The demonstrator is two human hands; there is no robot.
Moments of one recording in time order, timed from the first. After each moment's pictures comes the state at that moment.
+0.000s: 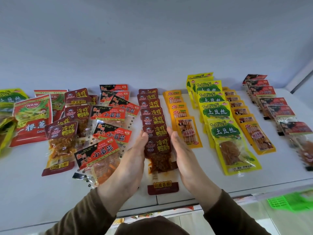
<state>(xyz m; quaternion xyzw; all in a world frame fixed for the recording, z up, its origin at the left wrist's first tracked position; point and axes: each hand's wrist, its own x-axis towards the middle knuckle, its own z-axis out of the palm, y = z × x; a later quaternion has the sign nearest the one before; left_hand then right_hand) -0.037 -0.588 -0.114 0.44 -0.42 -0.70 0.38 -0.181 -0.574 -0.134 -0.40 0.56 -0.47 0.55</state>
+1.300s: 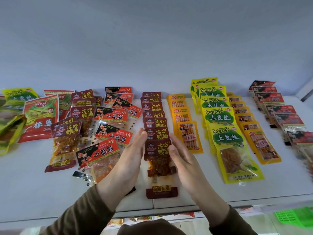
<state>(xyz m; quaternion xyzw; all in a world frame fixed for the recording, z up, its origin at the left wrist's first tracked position) -0.040 -0.594 -0.105 0.48 -0.44 -0.65 0.39 -0.198 -0.559 -0.129 -0.49 0.56 -0.45 0.49</state>
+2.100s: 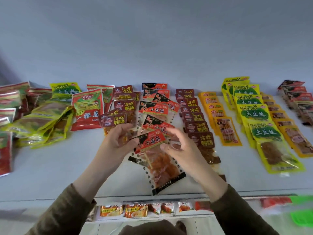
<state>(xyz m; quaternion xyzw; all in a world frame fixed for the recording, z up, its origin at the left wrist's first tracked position) 0.149 -0.591 -0.104 0.57 -0.58 -0.45 0.38 -0.081 -0.579 -0.120 -0.62 0.61 -0.30 0.39</state>
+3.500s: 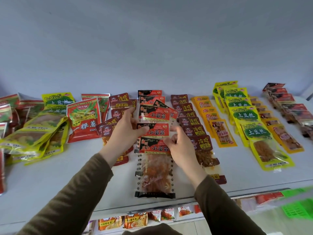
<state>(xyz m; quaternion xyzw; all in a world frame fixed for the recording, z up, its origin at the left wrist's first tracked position) 0.131 -0.670 -0.099 0.57 -0.66 -0.39 0.31 -0.059 -0.617 -0.143 -0.57 0.70 -0.34 0.27</state>
